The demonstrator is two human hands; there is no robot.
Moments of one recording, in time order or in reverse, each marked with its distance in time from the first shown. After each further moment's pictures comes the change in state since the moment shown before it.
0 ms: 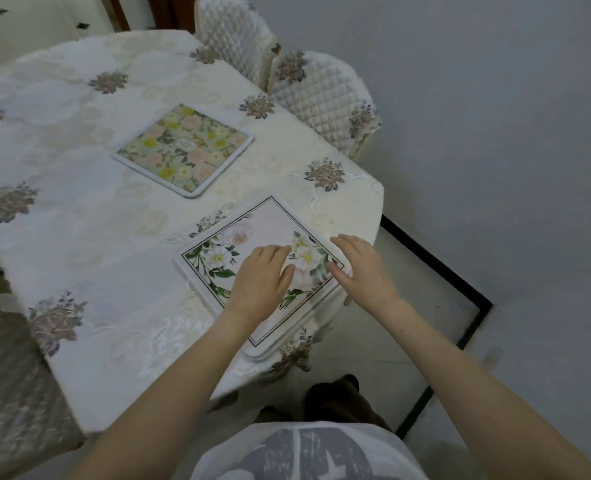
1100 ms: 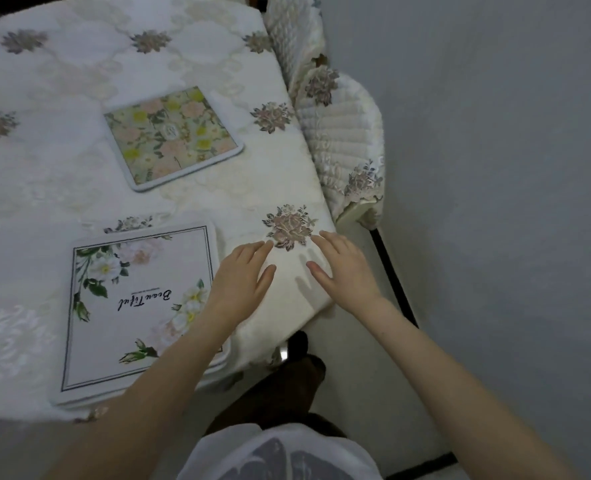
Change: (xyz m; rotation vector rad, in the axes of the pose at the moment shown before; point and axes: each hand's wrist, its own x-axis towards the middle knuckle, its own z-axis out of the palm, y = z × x) left_hand 0.235 0.091 0.109 0.029 0.136 -0.542; right_hand 0.238 0.222 -0.064 -0.006 -0.329 -0.449
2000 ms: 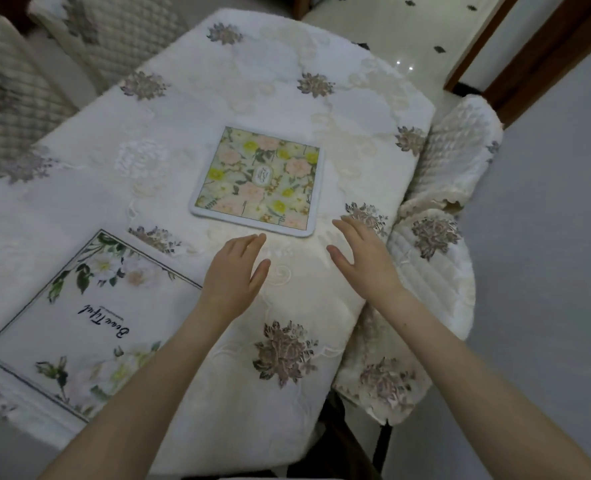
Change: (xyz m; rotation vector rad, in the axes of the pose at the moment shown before) left_hand 0.177 -0.055 -0.031 -0.012 0.378 -0.632; right_hand 0.356 0.042 -0.028 0.027 -0.202 -0.621
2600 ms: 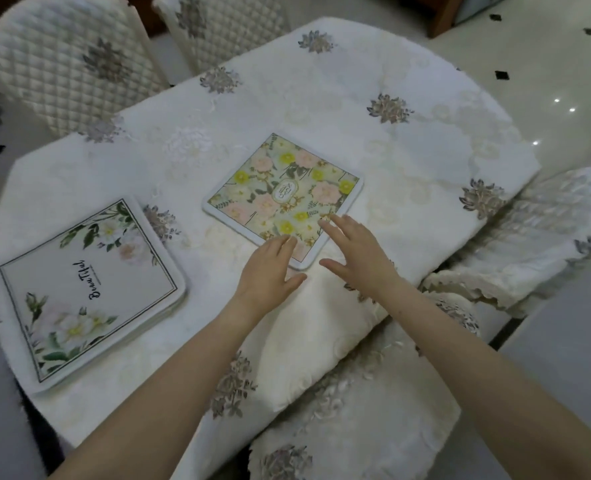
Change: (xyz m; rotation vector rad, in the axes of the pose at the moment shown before) left_hand 0.110 0.076 0.086 0.084 0.027 -0.370; right_hand 0.141 0.115 0.018 0.014 -0.354 -0.541
